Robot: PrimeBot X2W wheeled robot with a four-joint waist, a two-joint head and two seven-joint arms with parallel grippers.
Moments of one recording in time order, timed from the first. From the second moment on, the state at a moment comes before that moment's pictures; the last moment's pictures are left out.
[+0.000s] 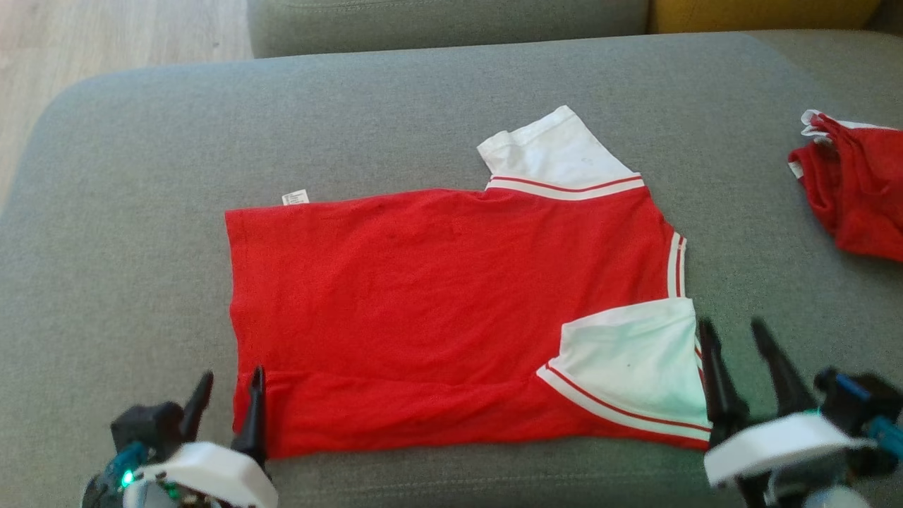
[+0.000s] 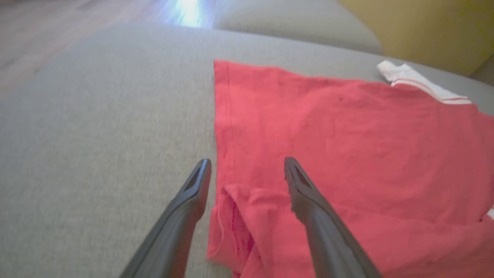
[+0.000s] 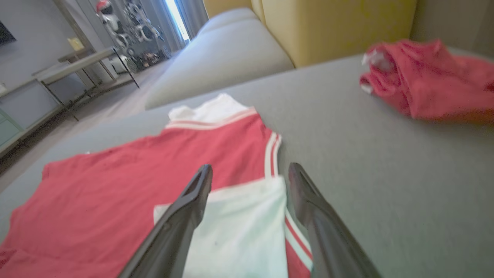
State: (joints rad) left arm 0.12 0.18 -0.18 0.17 -0.37 0.07 -0.05; right arm 0.16 -0.04 0.00 0.03 0.30 0.13 0.03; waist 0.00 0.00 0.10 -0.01
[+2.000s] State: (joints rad) left arm -0.75 0.13 -0.17 0.80 -0.49 -0.10 -0.09; right arm -0.62 -0.22 0.04 0.34 0.36 0.13 0.03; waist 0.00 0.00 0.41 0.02
